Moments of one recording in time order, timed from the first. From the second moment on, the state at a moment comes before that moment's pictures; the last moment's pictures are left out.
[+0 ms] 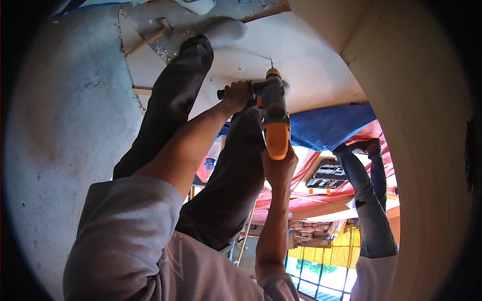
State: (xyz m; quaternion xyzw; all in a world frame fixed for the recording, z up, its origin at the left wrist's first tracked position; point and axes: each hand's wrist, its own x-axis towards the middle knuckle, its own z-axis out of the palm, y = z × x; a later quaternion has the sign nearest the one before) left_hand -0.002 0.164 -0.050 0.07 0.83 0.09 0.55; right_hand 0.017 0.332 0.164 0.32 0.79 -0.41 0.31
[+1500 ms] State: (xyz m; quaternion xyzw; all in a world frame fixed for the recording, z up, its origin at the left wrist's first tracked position) left_hand -0.022 0.170 -0.072 0.03 0.77 0.08 0.63; right_hand -0.018 0.332 0.138 0.27 0.84 -0.38 0.29
